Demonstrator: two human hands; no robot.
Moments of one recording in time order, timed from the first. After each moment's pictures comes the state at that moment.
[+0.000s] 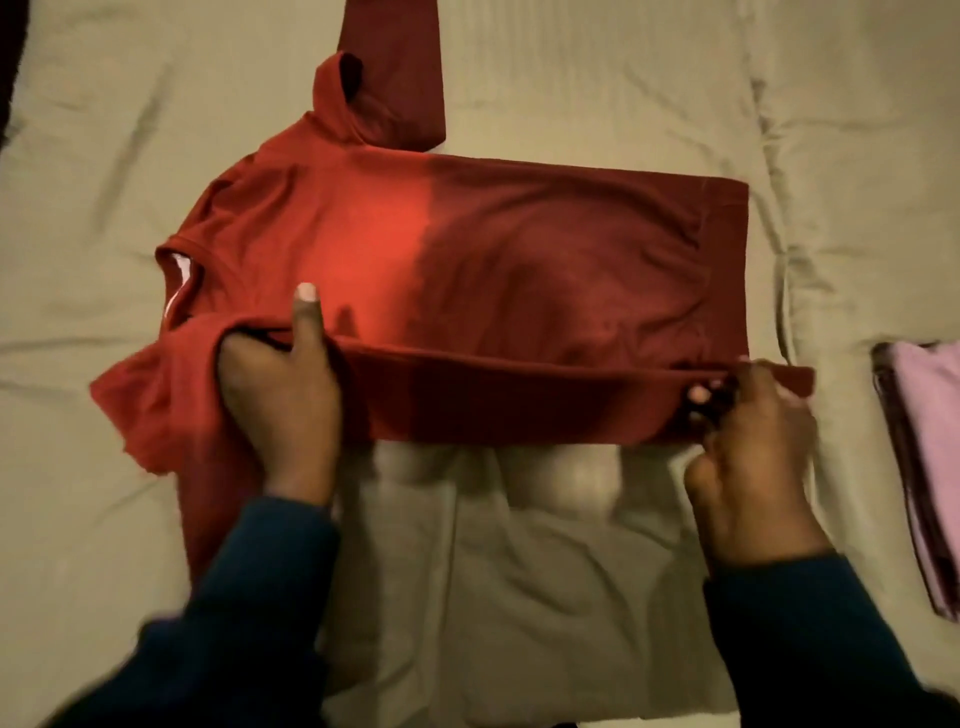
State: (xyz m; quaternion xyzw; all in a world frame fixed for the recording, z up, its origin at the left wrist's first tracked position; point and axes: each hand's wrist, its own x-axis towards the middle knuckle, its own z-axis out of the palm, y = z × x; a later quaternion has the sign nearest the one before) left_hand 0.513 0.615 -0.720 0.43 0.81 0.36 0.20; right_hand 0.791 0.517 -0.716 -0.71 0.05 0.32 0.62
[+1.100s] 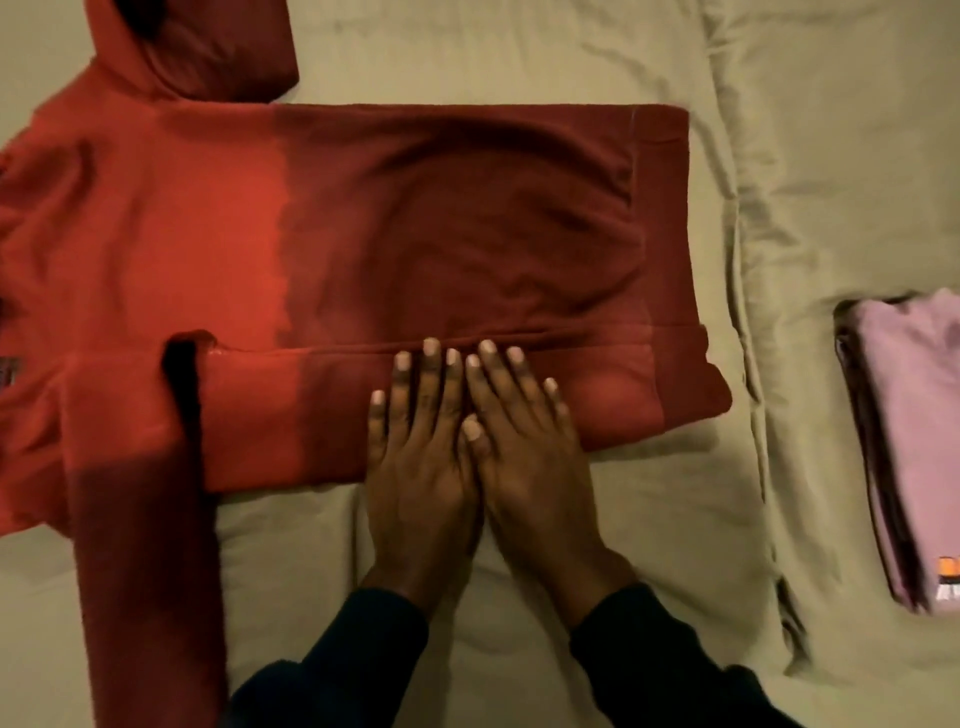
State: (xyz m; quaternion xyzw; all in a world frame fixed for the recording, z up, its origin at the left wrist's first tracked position) left_hand 0.644 0.523 -0.820 0.81 0.56 0.04 0.15; right_hand 0.756 0.499 -0.806 -0.74 -0.63 0.17 0.13
